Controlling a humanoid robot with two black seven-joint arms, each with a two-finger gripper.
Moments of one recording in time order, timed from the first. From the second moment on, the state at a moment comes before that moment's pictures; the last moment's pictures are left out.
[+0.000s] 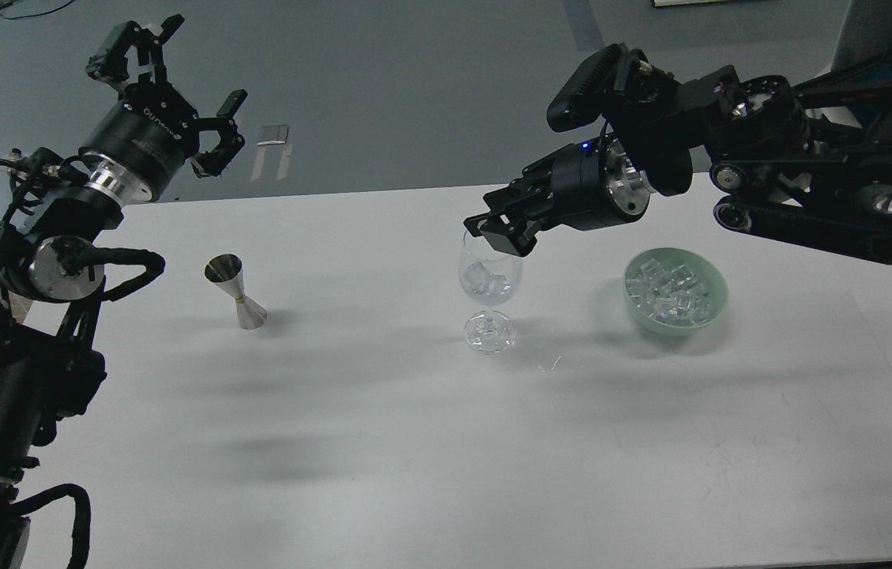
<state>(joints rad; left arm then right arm) -0.61 0.28 -1.45 -1.04 0.56 -0.38 0.10 1.58 -0.45 -0.24 1.29 -1.43 0.27 0.24</state>
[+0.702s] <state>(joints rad) -0.61 0.30 -1.45 -1.04 0.56 -0.38 0.10 1.33 -0.46 0.14 0.96 -0.71 0.10 0.22</state>
